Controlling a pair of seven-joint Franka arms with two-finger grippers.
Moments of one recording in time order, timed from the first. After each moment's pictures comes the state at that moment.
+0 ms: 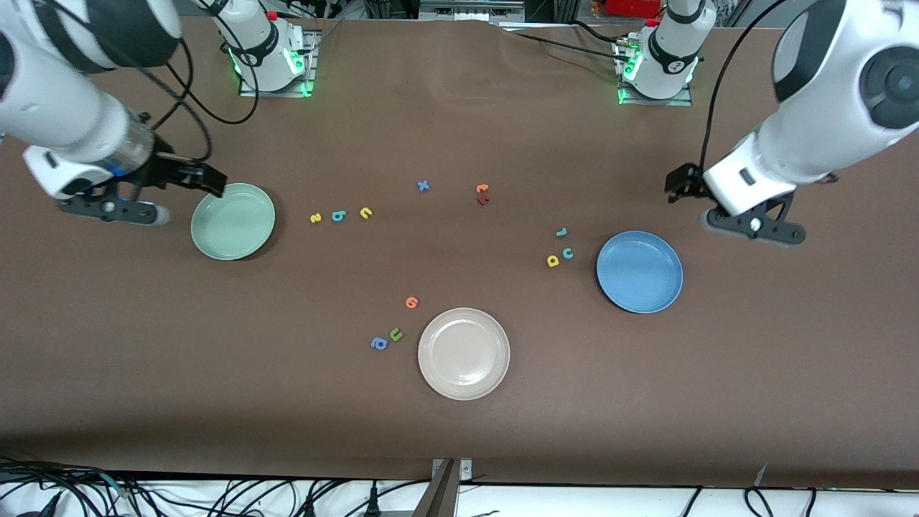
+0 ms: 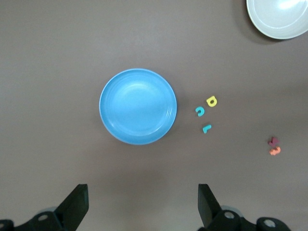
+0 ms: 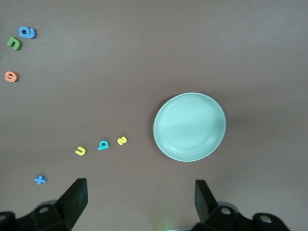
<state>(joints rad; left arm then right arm) -0.11 0.18 -0.12 -1.59 -0.03 1.62 -0.03 0.03 0.09 0.21 -1.68 -0.04 1.61 0.36</state>
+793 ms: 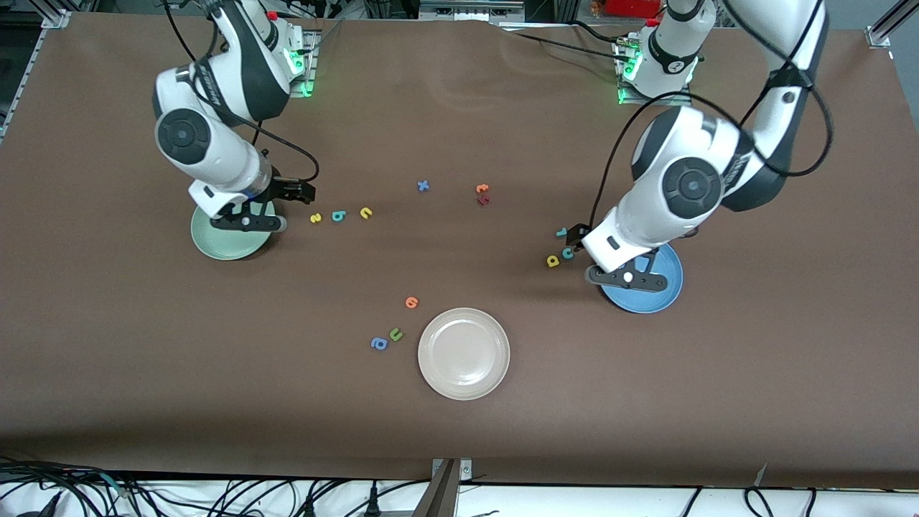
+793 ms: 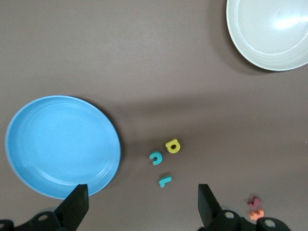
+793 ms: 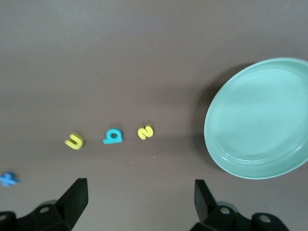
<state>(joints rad) -0.29 0.41 -0.12 -1.67 -0.03 1.97 -0.27 0.03 0.11 0.30 -2.22 0.02 2.12 0.33</state>
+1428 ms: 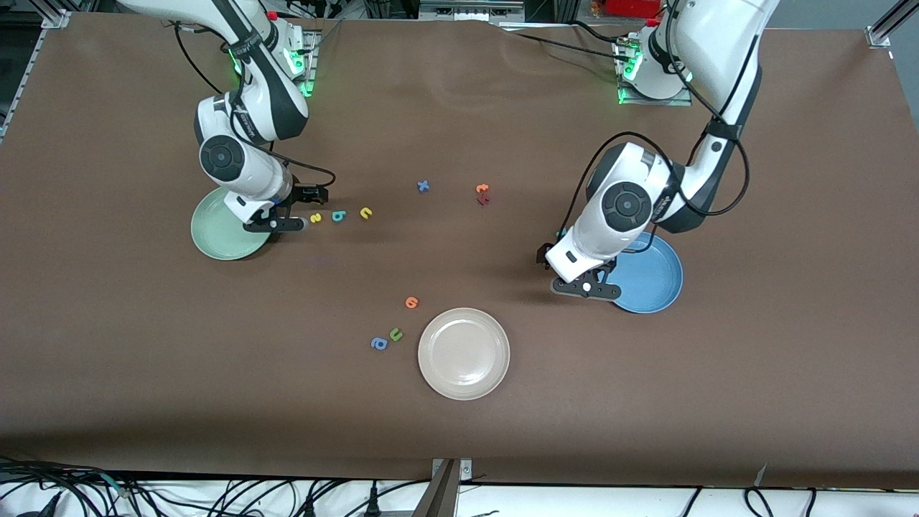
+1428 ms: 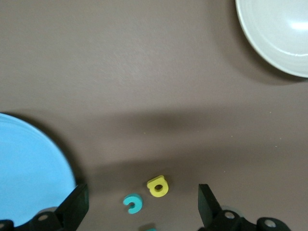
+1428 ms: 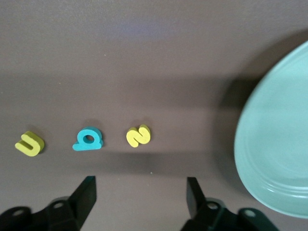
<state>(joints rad) -0.35 0.52 -0.13 -1.82 0.00 2.31 -0.36 0.03 0.24 0.30 -2.35 0.02 2.37 0.29</state>
